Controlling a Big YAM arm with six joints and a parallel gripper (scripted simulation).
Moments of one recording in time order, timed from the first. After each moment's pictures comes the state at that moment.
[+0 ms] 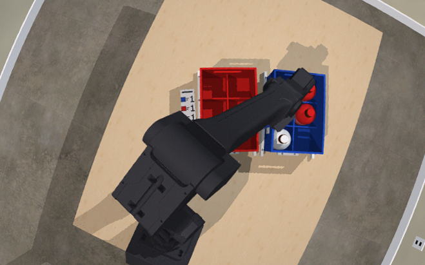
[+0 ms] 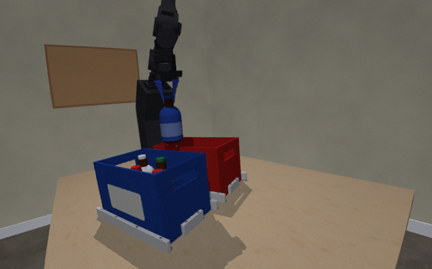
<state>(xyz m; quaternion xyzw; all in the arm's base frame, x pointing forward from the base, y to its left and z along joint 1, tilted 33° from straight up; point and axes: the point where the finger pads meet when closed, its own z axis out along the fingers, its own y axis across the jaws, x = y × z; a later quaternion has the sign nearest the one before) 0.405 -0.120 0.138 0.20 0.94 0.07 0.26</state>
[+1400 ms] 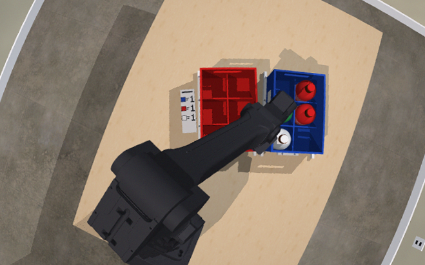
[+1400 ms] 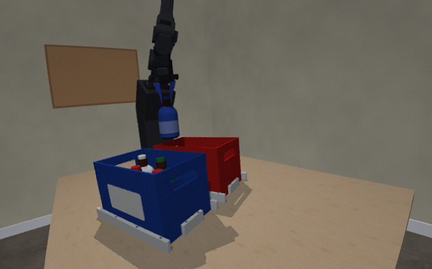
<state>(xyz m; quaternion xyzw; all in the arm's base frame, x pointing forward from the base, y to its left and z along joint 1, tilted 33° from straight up) 0.343 -0.097 0.101 0.20 0.94 0.07 0.26</state>
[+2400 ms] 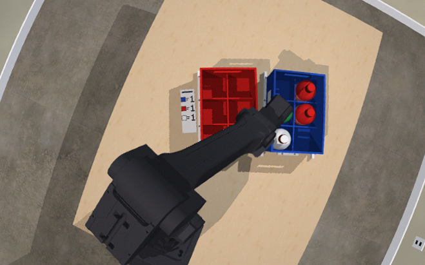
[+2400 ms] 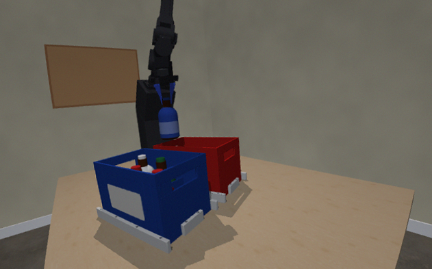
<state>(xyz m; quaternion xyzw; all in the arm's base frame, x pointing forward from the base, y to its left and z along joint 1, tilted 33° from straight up) 0.338 -0.094 0.094 0.20 0.94 0.06 0.27</state>
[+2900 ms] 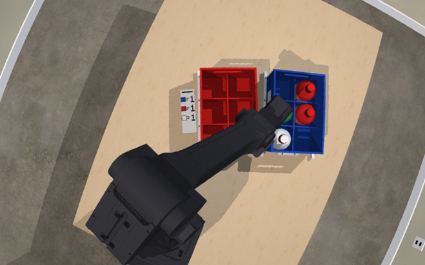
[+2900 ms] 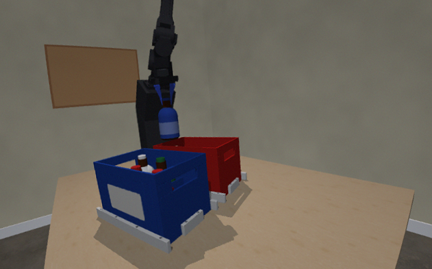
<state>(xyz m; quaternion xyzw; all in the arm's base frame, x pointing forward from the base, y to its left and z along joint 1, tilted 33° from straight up) 0.339 -0.095 0.092 0.20 0.94 0.06 0.28</state>
